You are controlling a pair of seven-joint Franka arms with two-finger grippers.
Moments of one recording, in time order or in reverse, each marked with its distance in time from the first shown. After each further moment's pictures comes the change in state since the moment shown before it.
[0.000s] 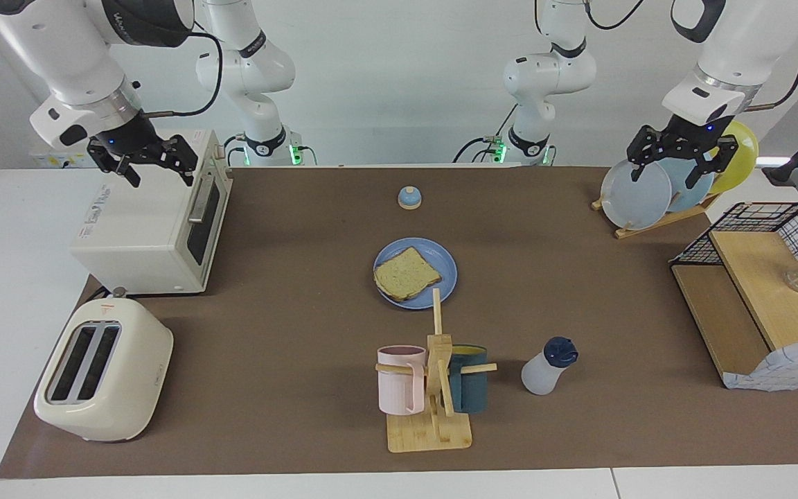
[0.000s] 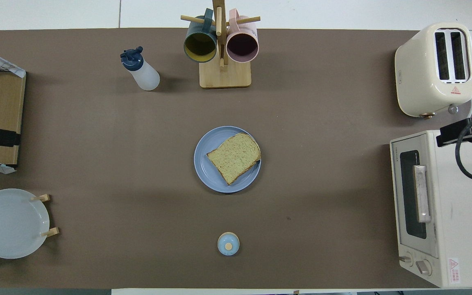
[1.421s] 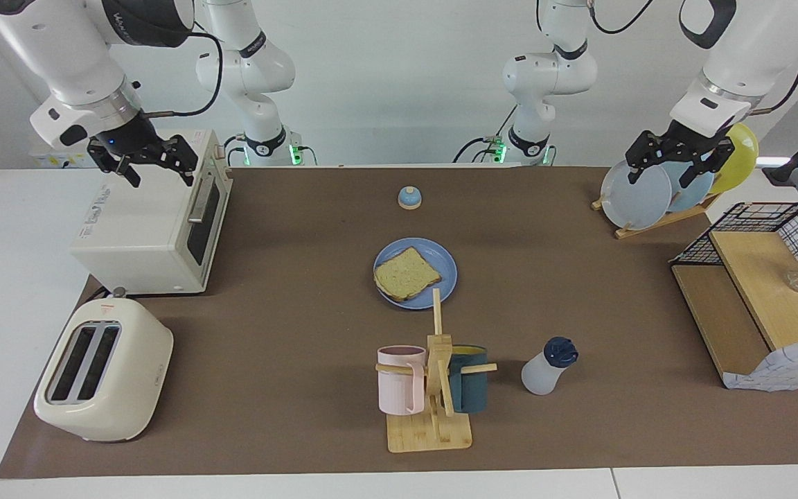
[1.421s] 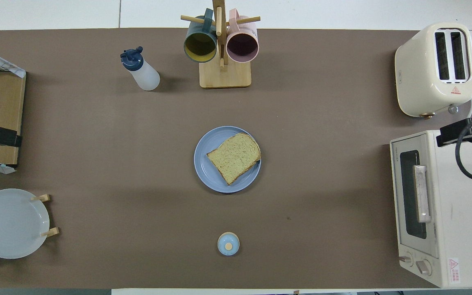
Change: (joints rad) left arm -0.081 0.038 0.088 0.023 -0.019 -0.052 -0.023; right arm 0.000 0.000 0.000 0.000 0.000 0.000 0.000
